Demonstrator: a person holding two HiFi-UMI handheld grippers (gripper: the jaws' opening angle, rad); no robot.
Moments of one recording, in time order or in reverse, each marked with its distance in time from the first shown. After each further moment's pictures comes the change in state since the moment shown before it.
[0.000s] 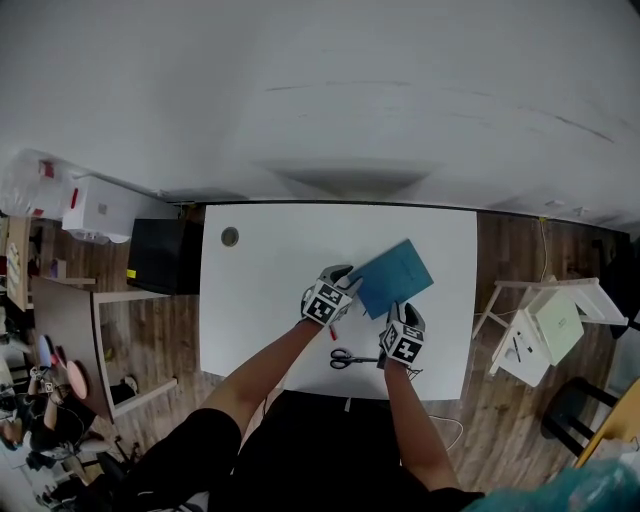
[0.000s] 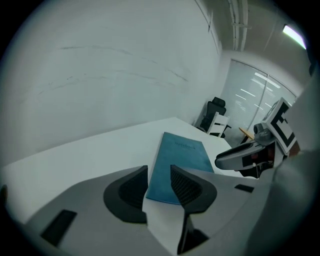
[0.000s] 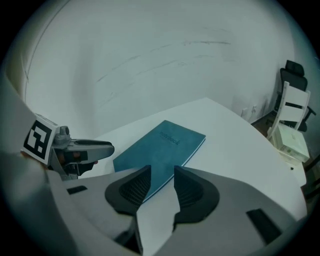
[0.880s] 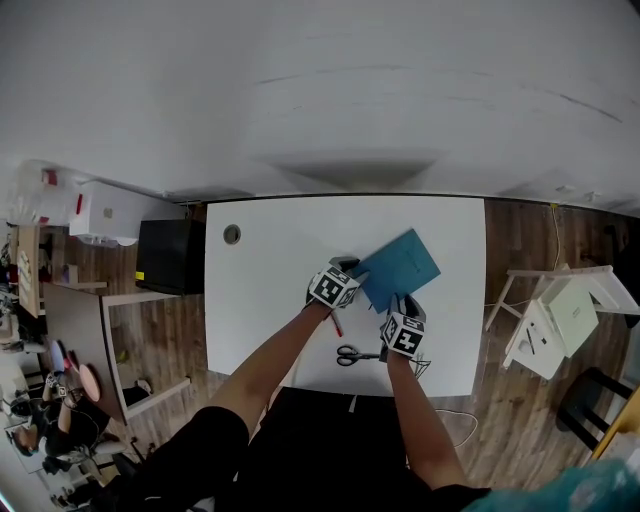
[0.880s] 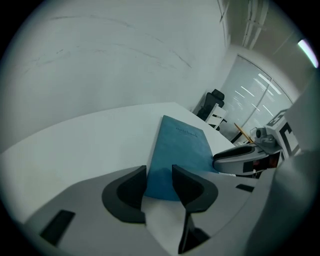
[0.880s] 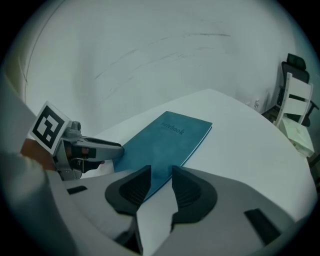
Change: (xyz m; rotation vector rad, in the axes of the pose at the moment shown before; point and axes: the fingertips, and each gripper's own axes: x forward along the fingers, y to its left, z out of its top) left arm 0.029 0.000 -0.029 -0.065 0.190 -0.099; right arm 0.020 0.007 -0.019 0.023 0.032 0.021
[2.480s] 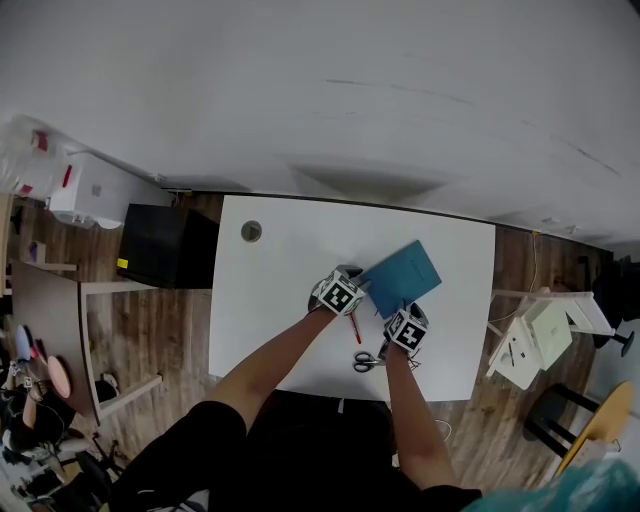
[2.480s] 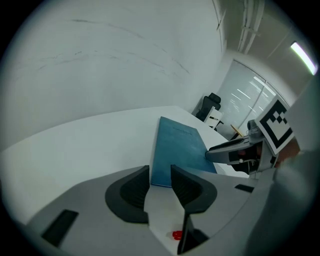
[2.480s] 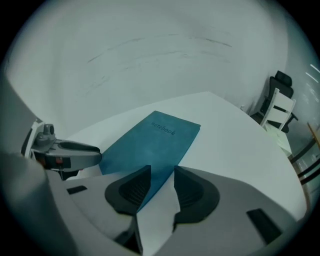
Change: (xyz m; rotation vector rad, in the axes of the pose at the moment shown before) left arm -0.046 0.042 -0.032 0.010 -0.034 -0.027; right arm 0.015 0.041 -0.003 -0.002 0.044 -0.222
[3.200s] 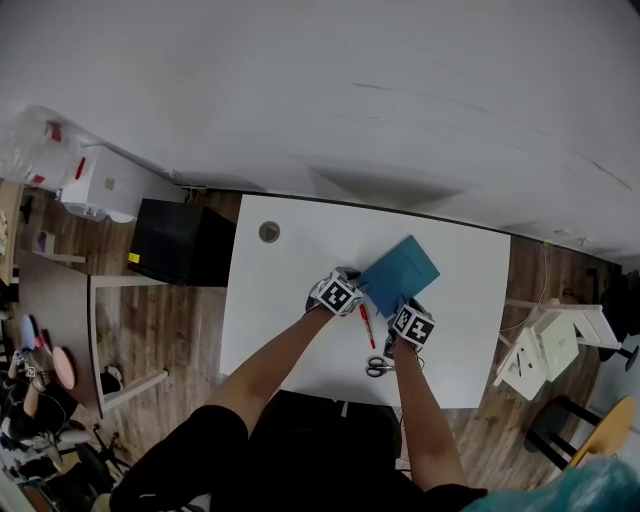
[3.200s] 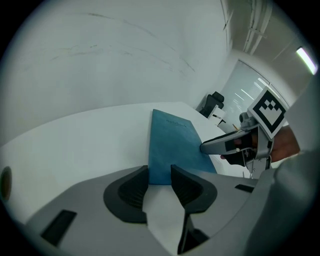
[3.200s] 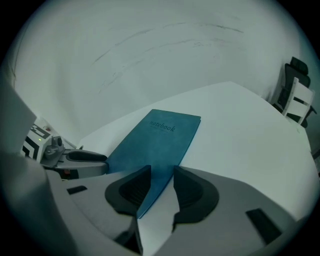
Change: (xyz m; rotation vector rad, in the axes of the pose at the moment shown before) left arm -0.024 0.034 -0.029 -0.039 0.042 0.008; right arm 0.019 0.056 0.006 -0.002 0.053 0.166
